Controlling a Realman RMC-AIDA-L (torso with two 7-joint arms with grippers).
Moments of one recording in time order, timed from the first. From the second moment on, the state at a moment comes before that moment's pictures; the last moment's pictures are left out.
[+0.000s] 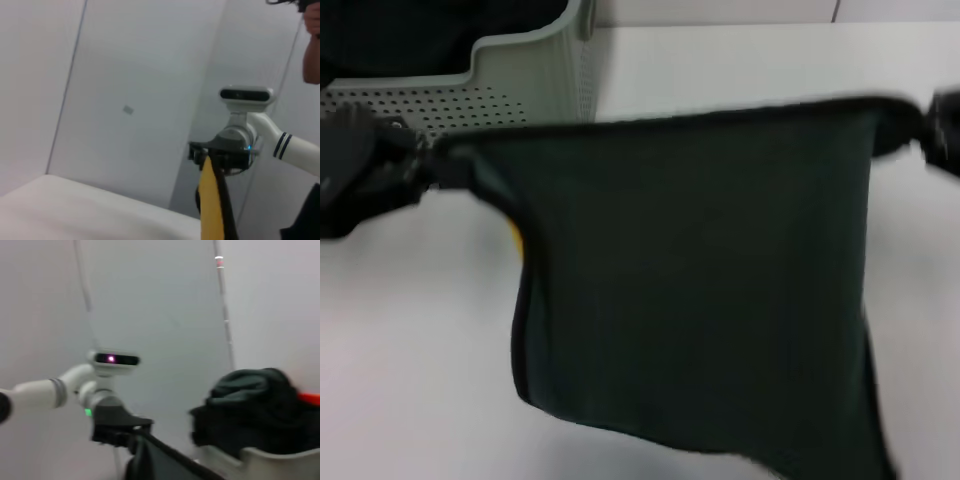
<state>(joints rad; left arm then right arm) -0.43 -1.84 0.87 0.85 1.56 2.03 -1.65 0.18 2.01 -1.09 -1.46 -1.38 -1.68 1.84</state>
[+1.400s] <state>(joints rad) -0.48 -1.88 0.82 0.75 2.03 1.92 -1.68 0.34 2.02 -1.32 -1.03 -1.50 -1.58 1.87</state>
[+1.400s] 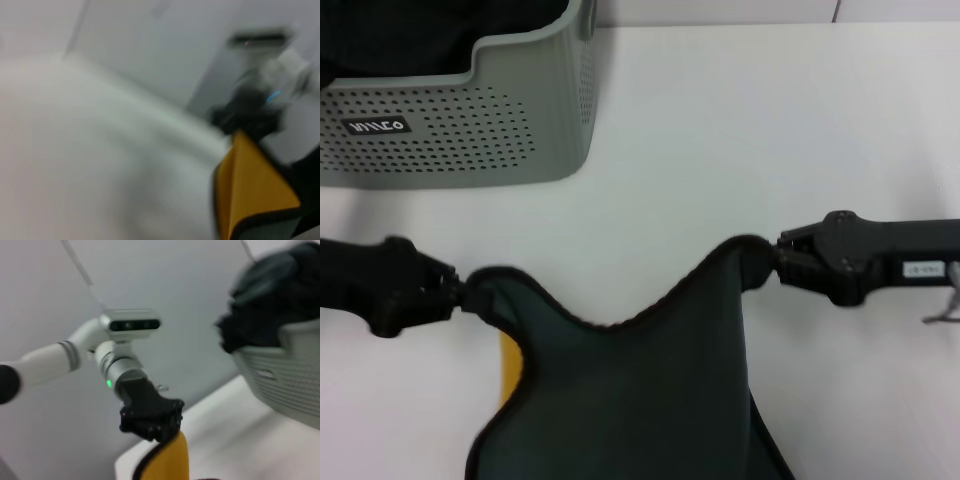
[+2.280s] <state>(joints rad) -0.58 -1.96 0.74 0.76 2.27 1.59 -1.78 0.54 2.02 -1.22 -0.87 -1.77 -1.30 1.77</state>
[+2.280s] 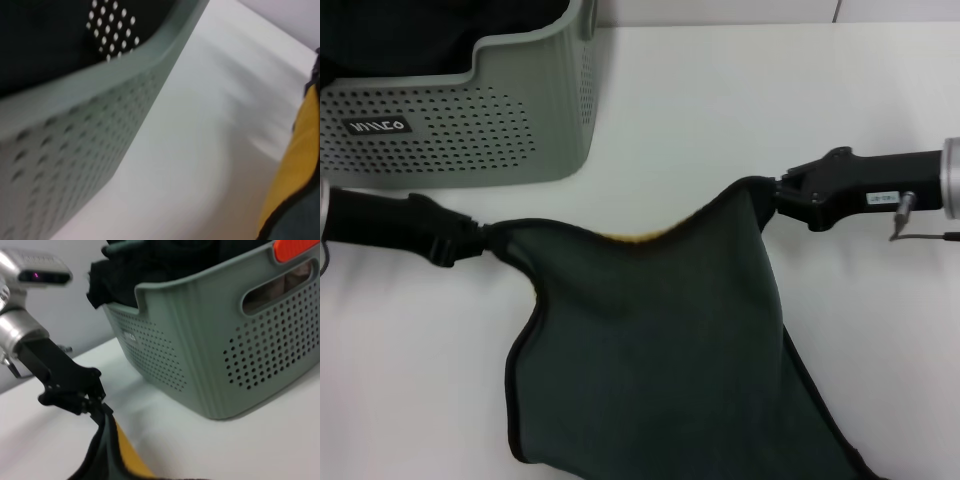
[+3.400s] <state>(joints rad) -0.58 -1.98 0.74 0.82 2.26 1.48 -1.85 0.62 2.01 -1.22 -0.88 -1.80 -1.17 1.78</state>
